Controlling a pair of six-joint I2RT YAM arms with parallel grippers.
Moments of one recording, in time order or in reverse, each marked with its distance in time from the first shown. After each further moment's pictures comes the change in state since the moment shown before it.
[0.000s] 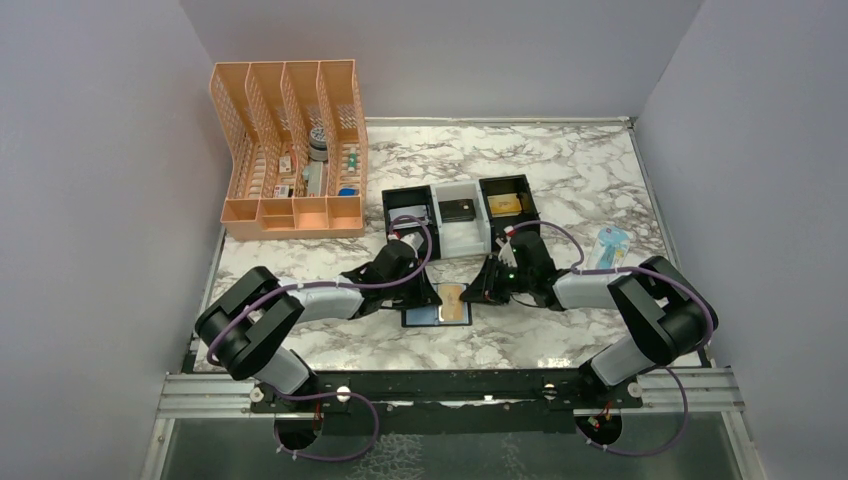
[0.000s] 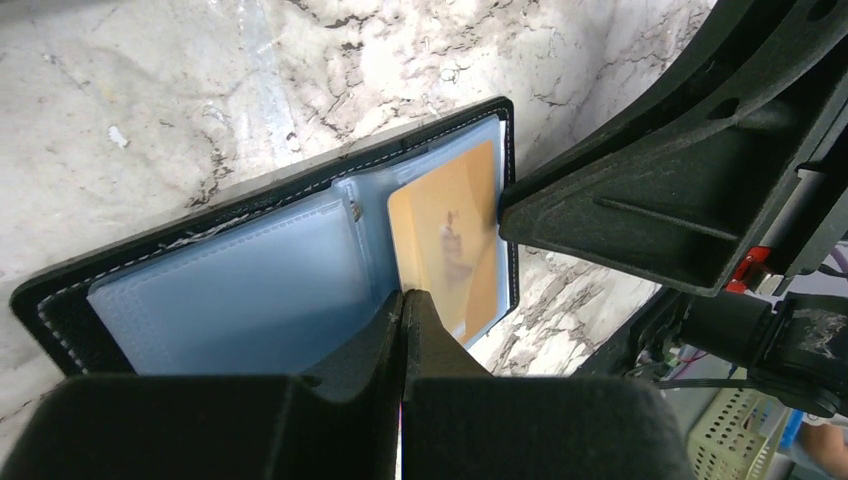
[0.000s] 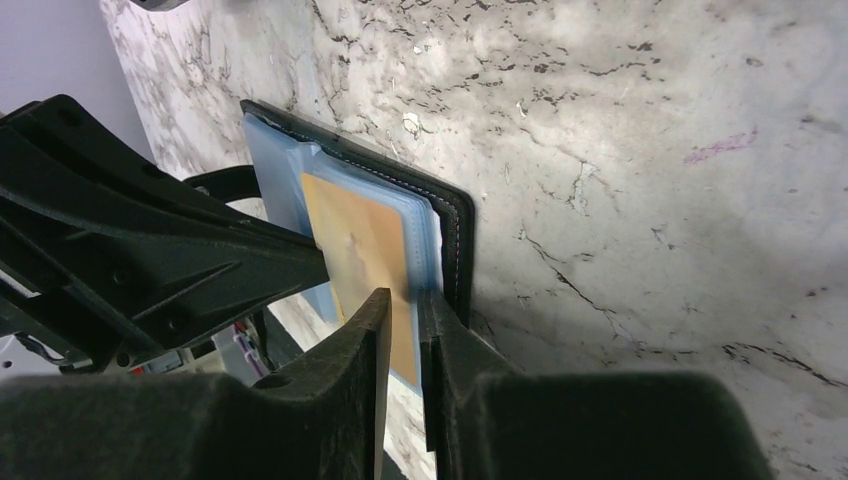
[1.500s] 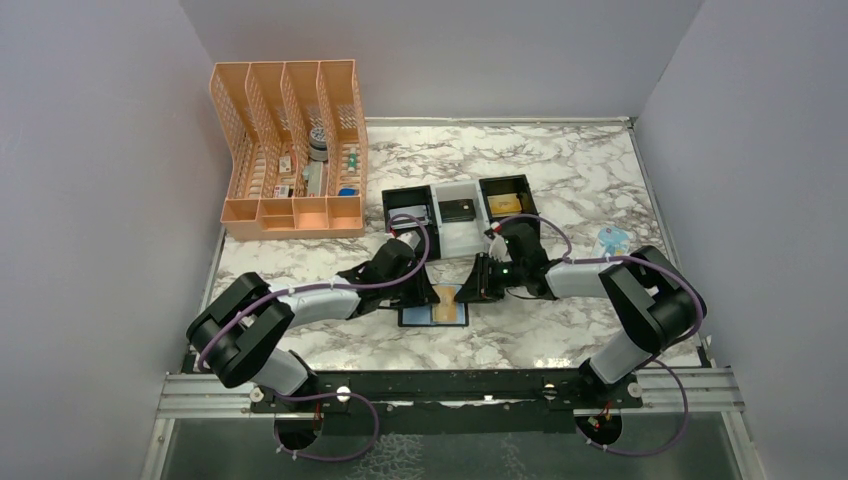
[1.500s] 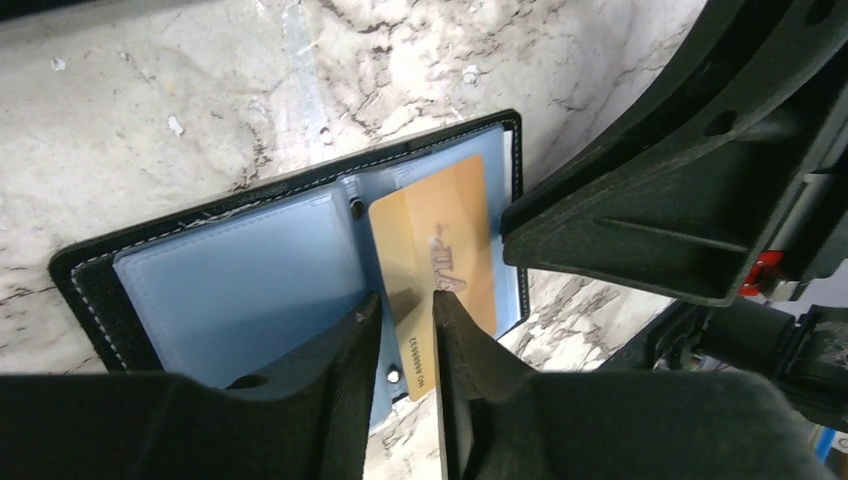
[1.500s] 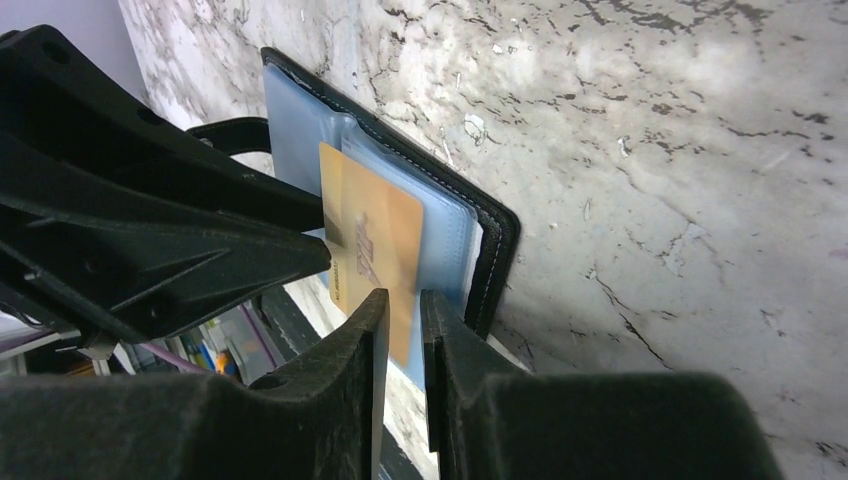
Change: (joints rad) left arm 0.000 -0.057 0.018 -0.119 -0.053 0.039; right arm 0.001 0.072 0.100 -0.083 -0.127 -0.118
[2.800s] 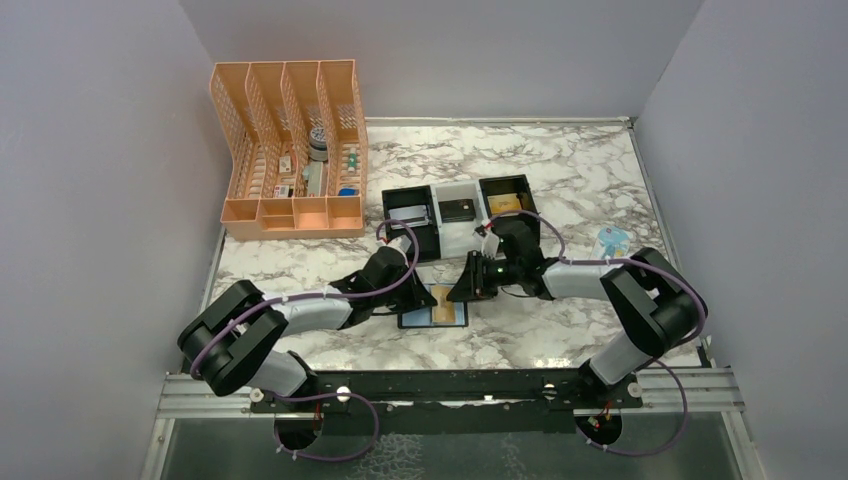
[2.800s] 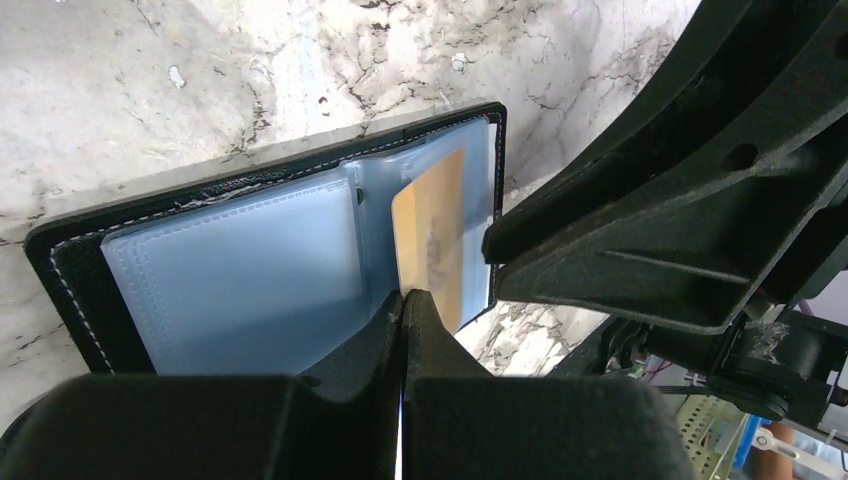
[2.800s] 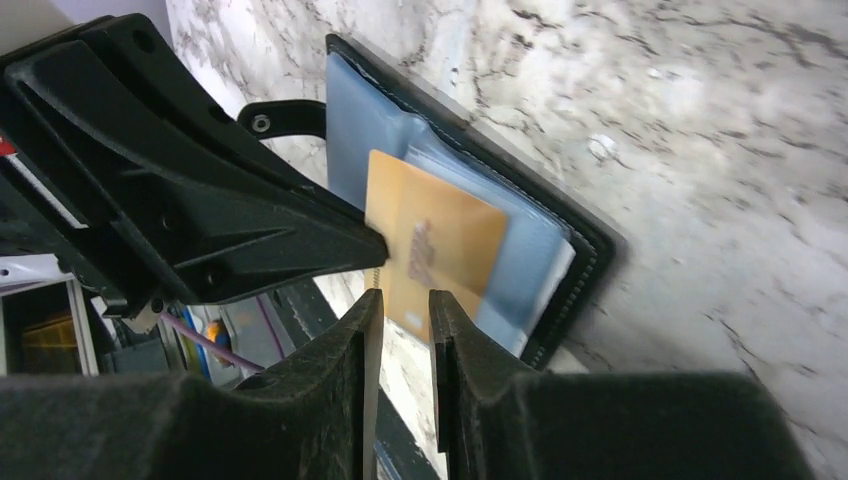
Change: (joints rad) left arm 0.000 -0.049 -0.106 0.150 0.005 -0.123; right arm 0.030 -0.024 0.016 0.026 -0.055 -0.026
